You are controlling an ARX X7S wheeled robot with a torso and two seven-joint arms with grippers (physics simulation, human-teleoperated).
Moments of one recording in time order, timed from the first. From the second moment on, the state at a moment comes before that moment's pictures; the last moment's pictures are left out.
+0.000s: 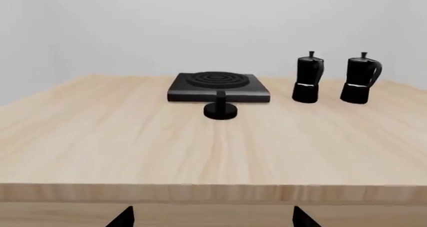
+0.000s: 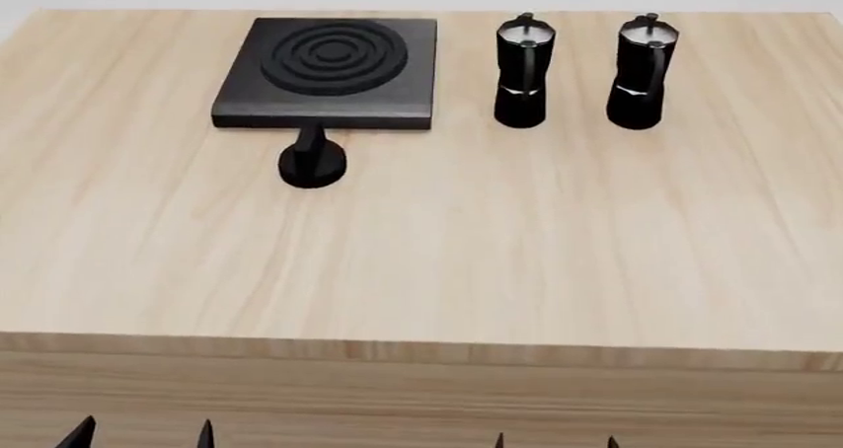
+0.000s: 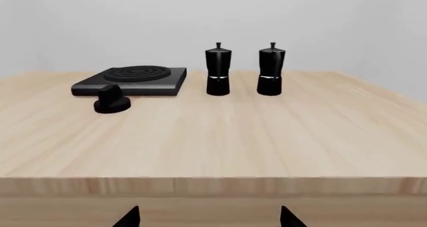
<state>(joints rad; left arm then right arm) 0.00 -0.11 0.12 0.00 -0.13 0.03 -0.11 0.01 0.11 -0.12 0.02 0.11 -0.02 0.12</state>
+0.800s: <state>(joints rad) -0.01 -0.13 0.16 -0.01 -0.14 0.04 -0.16 0.02 0.14 -0.16 0.05 0.12 -0.05 0.16</state>
